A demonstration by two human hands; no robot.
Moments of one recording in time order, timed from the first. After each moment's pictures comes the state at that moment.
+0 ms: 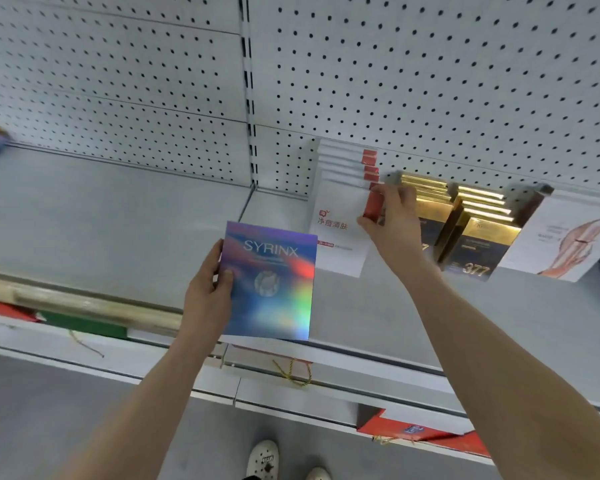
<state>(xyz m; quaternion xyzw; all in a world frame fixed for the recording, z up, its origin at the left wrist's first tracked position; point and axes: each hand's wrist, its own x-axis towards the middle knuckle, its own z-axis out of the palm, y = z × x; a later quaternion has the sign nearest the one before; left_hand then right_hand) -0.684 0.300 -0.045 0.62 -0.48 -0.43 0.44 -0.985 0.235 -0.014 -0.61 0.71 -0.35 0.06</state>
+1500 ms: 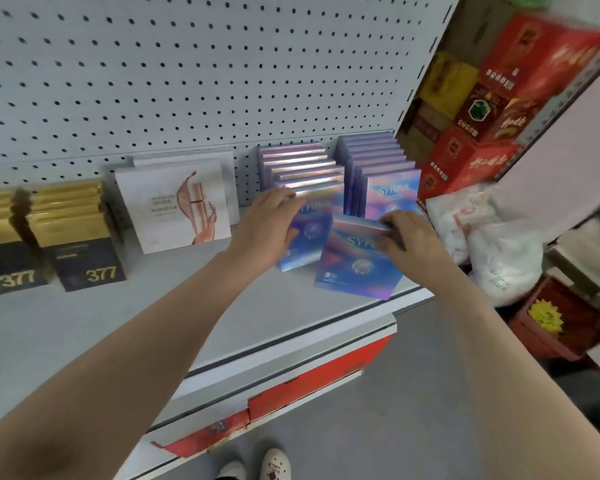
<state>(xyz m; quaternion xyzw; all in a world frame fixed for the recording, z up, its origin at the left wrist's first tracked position) -1.353 0.407 0.012 0.19 -0.95 -0.11 0.22 -1.542 0.607 0.027 -0.50 0.84 -0.20 -0.04</state>
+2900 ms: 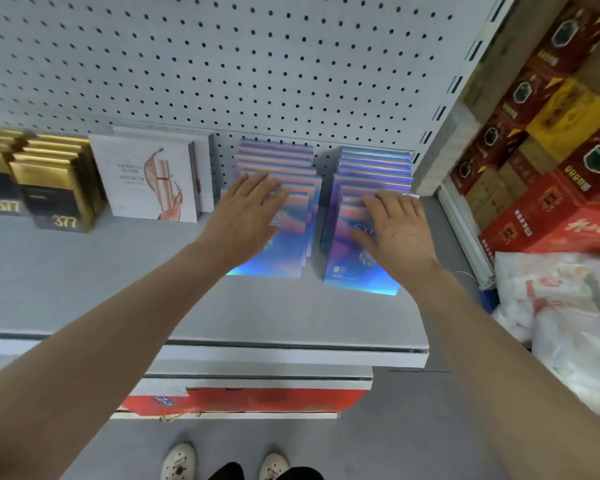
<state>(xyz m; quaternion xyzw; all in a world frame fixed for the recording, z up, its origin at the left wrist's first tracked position) -1.456 0.440 0.000 0.31 -0.93 0.10 0.19 -1.721 0.551 0.001 -0.68 0.69 -0.12 -0.20</state>
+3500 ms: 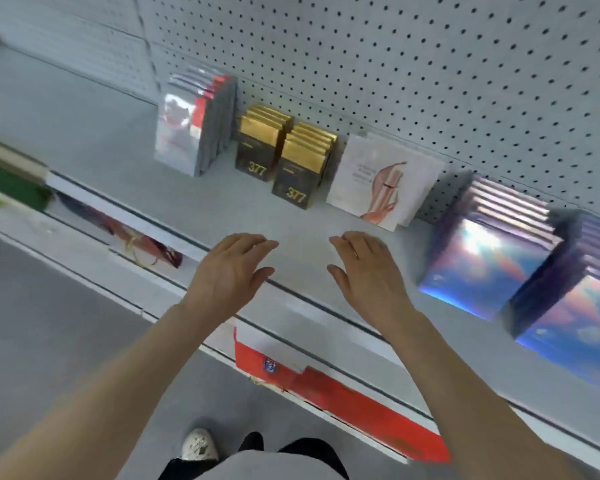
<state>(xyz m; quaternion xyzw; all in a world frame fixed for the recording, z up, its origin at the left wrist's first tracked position) -1.097 0.524 -0.046 0.55 -0.81 0.00 0.22 -1.356 0.501 -0.034 -0.85 0.50 -0.13 -0.11</state>
